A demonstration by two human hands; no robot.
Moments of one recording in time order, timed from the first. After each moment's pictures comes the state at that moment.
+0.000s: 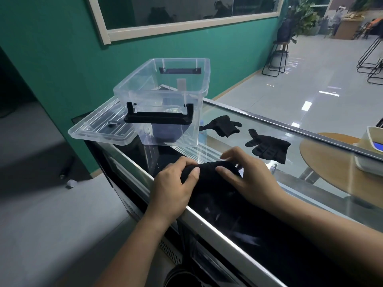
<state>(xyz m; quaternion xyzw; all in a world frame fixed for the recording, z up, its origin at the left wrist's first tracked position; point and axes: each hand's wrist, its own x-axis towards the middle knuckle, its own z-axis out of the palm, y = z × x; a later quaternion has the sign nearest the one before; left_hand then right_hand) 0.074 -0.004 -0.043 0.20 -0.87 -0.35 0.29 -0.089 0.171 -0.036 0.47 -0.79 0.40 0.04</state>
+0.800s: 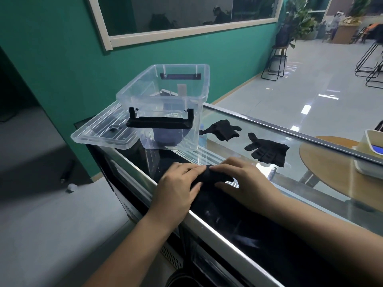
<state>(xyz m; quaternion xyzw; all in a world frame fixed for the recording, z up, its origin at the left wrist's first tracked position) 0.071 -0.004 -0.041 0.10 -0.93 -0.18 0.30 -0.093 0.173 -0.037 0.59 -0.75 0.31 0.04</state>
